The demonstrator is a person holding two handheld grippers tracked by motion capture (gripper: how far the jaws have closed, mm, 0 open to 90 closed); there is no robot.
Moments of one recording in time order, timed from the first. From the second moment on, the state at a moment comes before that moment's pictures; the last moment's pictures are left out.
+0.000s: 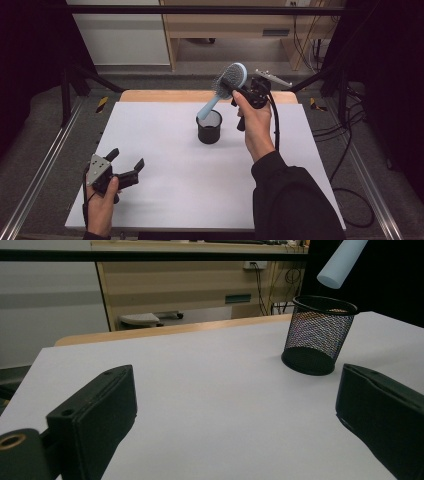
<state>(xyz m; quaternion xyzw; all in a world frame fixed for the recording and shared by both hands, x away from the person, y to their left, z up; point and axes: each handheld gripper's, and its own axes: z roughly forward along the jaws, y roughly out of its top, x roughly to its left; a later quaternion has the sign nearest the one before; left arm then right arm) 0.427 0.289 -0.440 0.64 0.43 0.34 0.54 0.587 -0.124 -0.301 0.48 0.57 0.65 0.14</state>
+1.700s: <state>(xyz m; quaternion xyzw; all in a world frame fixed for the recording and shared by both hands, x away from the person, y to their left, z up) 0.430 0.288 -0.441 0.65 0.41 0.33 0.55 0.611 -0.119 -0.364 0.53 0.58 0.61 0.14</state>
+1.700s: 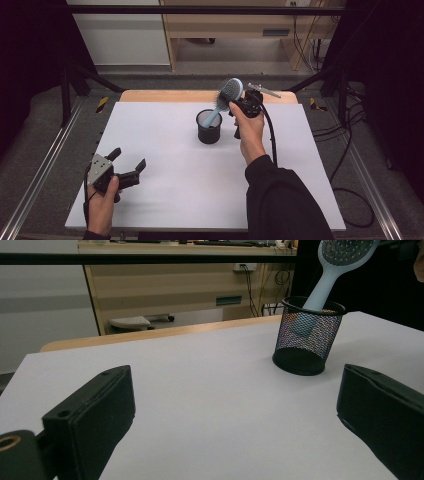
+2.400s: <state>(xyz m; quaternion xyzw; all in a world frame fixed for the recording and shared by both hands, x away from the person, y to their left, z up) 0.430 0.288 -0.441 0.65 0.41 0.33 0.55 0.612 -0.115 -0.381 0.54 0.58 0.60 0.13</state>
